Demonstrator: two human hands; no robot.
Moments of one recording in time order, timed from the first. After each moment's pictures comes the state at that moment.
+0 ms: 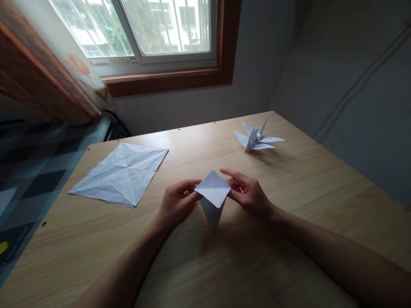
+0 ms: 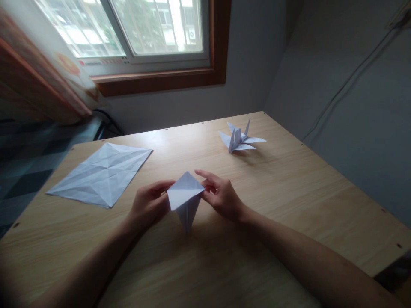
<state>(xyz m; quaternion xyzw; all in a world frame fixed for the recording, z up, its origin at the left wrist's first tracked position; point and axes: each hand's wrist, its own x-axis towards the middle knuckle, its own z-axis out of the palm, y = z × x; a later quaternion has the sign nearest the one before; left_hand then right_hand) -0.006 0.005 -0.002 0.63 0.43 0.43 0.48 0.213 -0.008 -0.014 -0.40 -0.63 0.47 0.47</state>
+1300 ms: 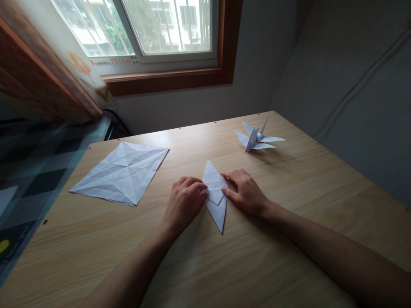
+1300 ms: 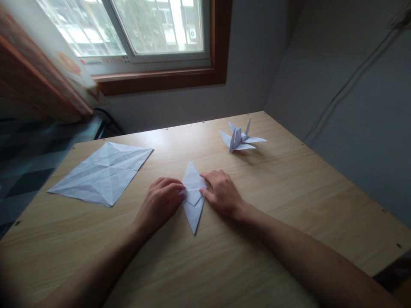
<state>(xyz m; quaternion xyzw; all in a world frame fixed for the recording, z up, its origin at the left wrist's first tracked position) -0.005 0.007 -0.015 0.84 0.46 0.26 0.08 0.218 0.003 -0.017 -0.50 -0.79 0.19 0.30</state>
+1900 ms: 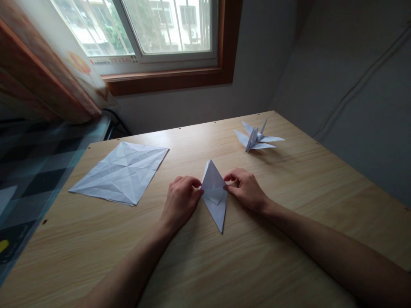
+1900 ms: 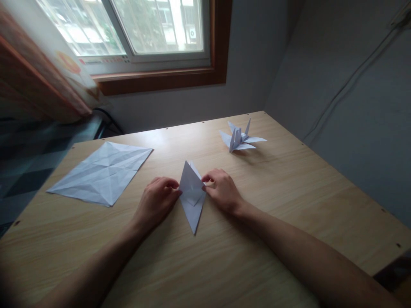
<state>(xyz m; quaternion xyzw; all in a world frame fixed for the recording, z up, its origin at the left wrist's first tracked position) -0.006 0.009 -0.011 0.79 0.51 0.31 0.14 0.217 0.009 -0.018 -0.51 -0.74 0.24 0.37</state>
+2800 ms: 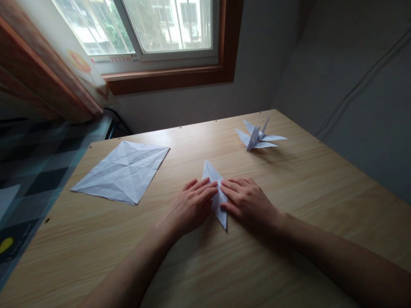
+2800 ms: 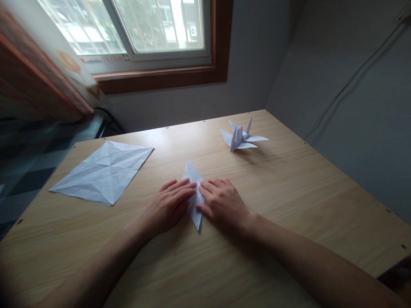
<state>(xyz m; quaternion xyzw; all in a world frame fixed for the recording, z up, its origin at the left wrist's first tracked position) -0.004 0.001 -0.013 0.92 0.35 0.14 0.08 0.215 -0.024 -0.006 -0.44 -0.88 0.03 0.16</state>
